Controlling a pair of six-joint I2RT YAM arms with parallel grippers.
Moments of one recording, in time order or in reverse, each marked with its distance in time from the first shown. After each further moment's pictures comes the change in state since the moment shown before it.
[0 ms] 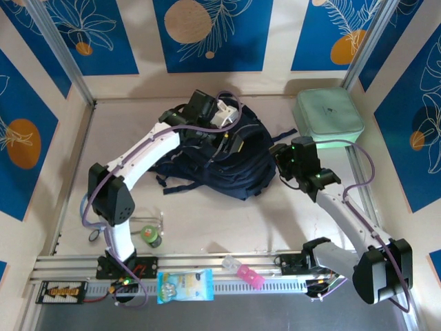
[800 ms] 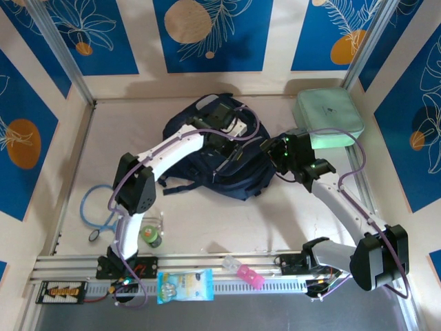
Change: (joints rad) left arm -0.079 0.230 0.113 -0.108 -0.327 0.072; right arm 0.032 0.096 0.097 -0.019 -0.072 -0.091
